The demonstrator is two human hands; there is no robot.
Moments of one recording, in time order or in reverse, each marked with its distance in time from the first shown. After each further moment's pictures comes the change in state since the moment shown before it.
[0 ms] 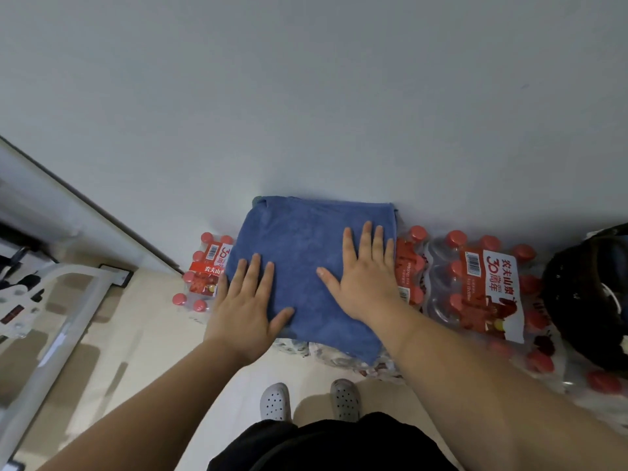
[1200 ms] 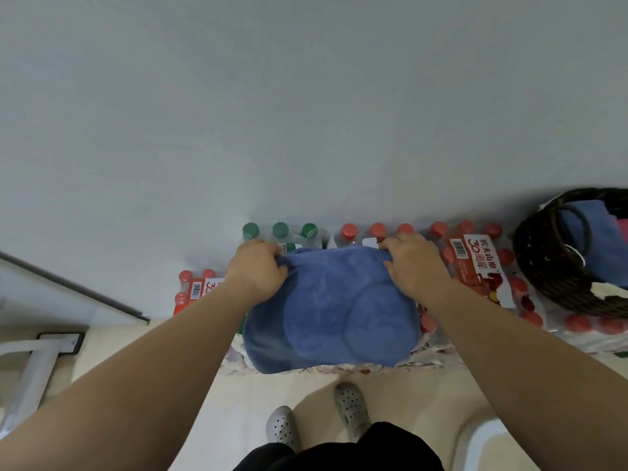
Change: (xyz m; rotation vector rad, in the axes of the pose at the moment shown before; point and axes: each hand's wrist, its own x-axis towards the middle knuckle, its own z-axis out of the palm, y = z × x) left_hand 0.110 -0.026 -0.078 -0.283 -0.061 0.094; right_hand -0.002 0.048 -0.034 -0.005 0.129 0.192
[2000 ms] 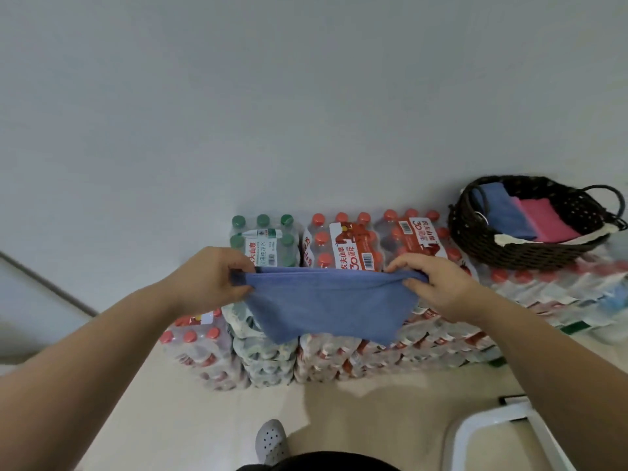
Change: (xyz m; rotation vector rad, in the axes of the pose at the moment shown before) left_hand -0.157 -0.017 -0.050 -0.065 0.085 0.570; right_hand -0.196 0.025 -0.091 0.606 -0.053 -0.194
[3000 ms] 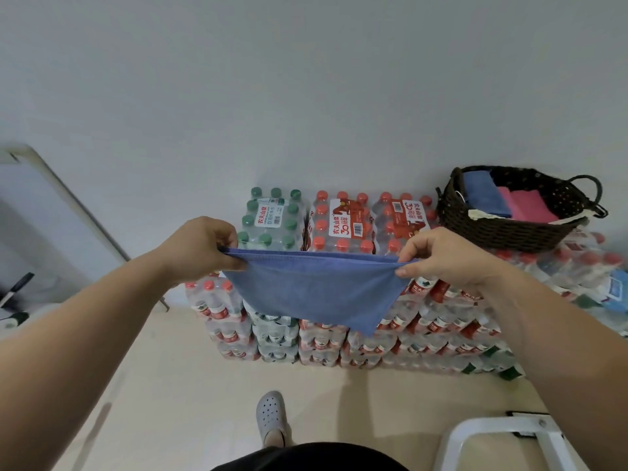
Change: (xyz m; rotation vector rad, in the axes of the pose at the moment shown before) left_hand -0.108 0.117 0.008 -0.094 0.144 -0.418; right_hand -0.099 -0.009 -0.035 0.272 -0.122 0.084
